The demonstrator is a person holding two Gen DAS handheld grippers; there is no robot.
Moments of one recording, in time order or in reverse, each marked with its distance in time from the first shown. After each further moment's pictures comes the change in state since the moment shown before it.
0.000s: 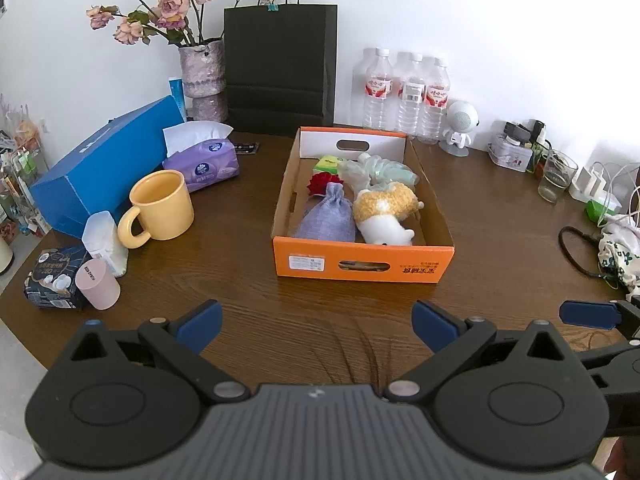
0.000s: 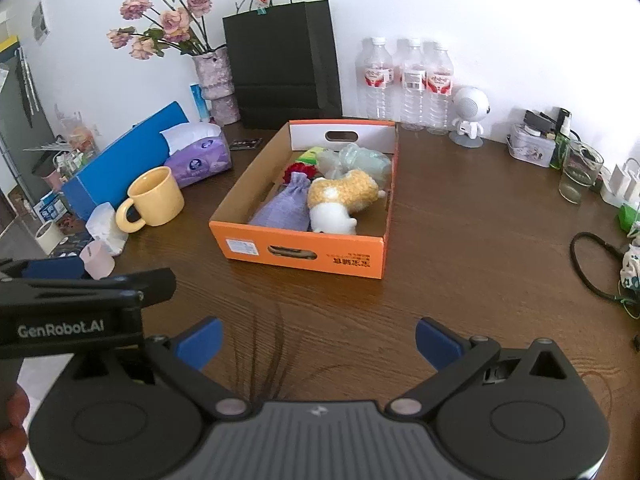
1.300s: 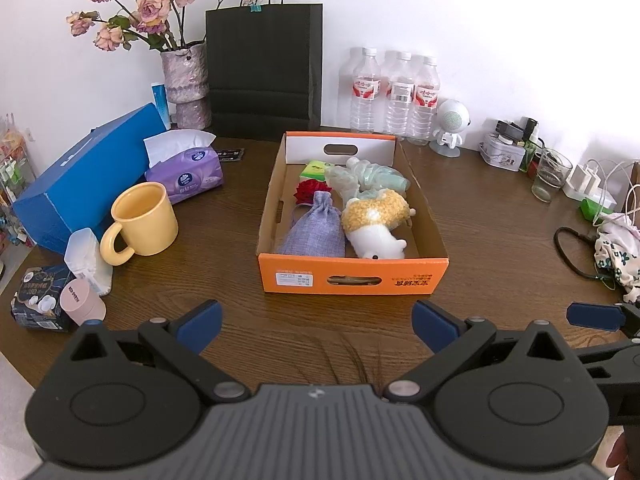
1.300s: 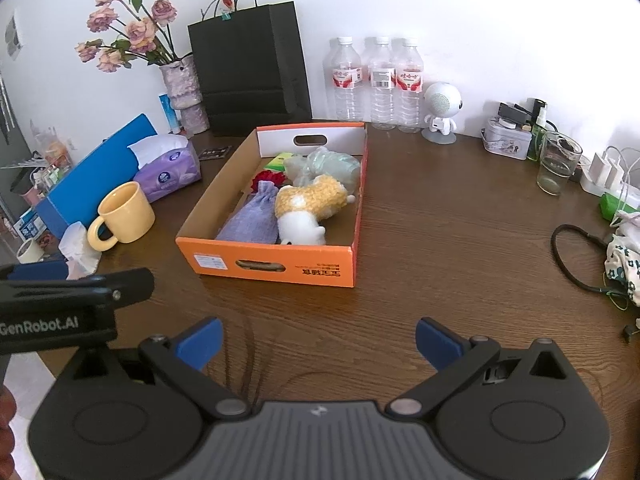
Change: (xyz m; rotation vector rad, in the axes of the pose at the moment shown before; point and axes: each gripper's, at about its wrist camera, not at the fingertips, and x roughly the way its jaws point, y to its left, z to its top) left arm 0.016 -0.005 0.018 0.023 0.004 -0.025; right arm 0.011 -0.017 0.011 0.054 -0.007 -0.057
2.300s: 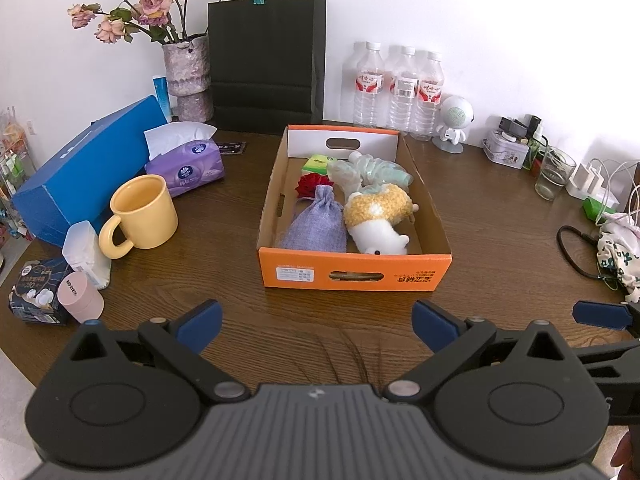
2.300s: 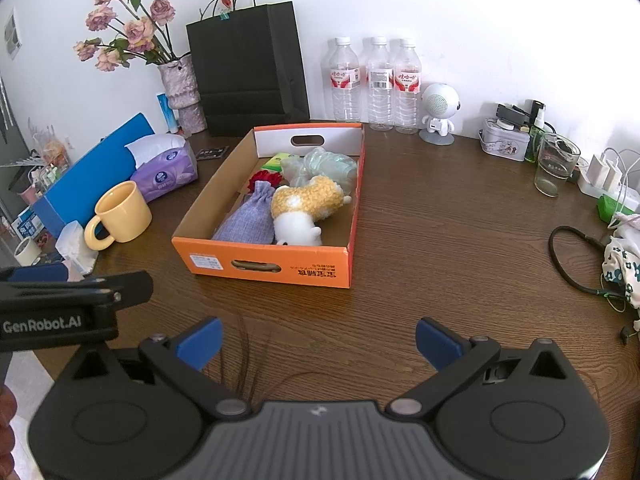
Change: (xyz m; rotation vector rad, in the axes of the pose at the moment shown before) left arm 0.006 0.001 -0.001 -0.008 0.016 0.002; right arm 0.002 -0.001 0.001 -0.005 -0.001 -0.009
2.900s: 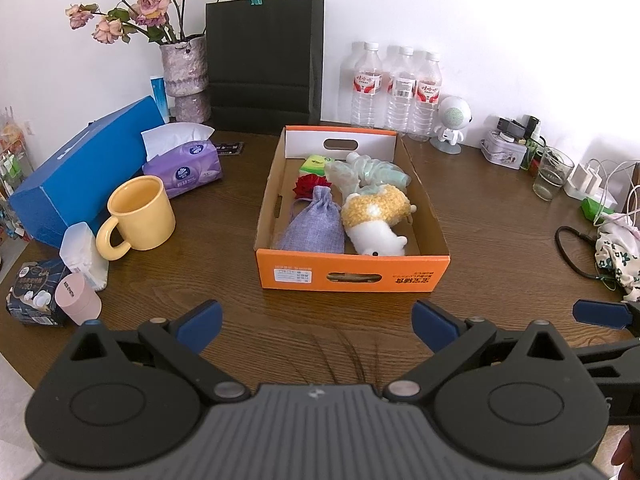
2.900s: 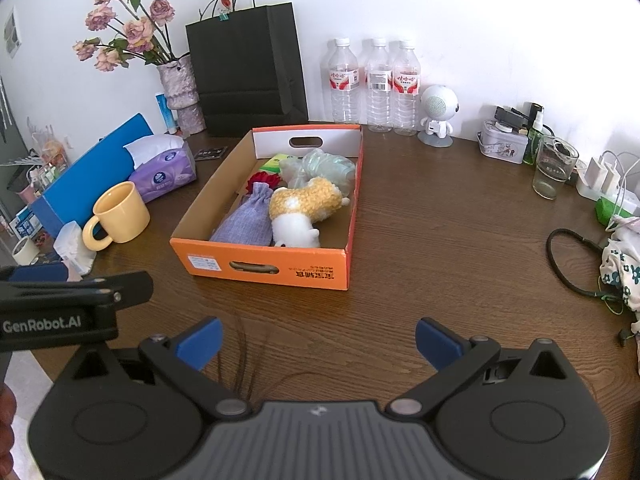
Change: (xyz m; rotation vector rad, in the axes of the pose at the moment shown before) left arm 0.001 0.001 0.001 0.002 -0.003 -0.009; right arm -0.001 0.001 0.001 -0.005 -0.004 -0.007
